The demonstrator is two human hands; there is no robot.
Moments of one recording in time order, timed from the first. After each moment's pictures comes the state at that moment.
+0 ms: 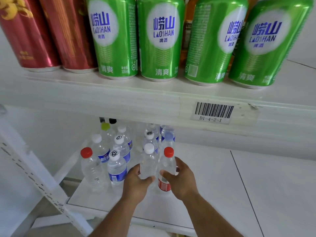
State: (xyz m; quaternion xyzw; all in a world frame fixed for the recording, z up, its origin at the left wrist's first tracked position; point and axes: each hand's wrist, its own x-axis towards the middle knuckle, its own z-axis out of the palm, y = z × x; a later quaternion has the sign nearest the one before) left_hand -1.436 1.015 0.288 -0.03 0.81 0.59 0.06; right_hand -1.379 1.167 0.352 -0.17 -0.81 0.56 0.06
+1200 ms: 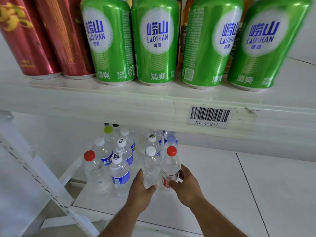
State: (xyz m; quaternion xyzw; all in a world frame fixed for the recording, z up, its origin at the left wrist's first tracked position) left_hand -1.431 1.015 0.272 -0.03 0.85 0.51 0.12; right_hand -1.385 1.187 0.322 -0.20 -0.82 0.53 -0.04
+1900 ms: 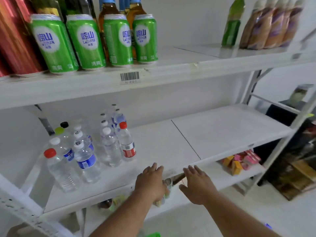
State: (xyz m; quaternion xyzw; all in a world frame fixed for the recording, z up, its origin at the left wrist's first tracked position) left_hand -1.250 1.058 0.343 0.41 0.89 0.06 0.16; right_hand -1.123 1.193 0.319 -0.30 -0.94 0.14 -0.07
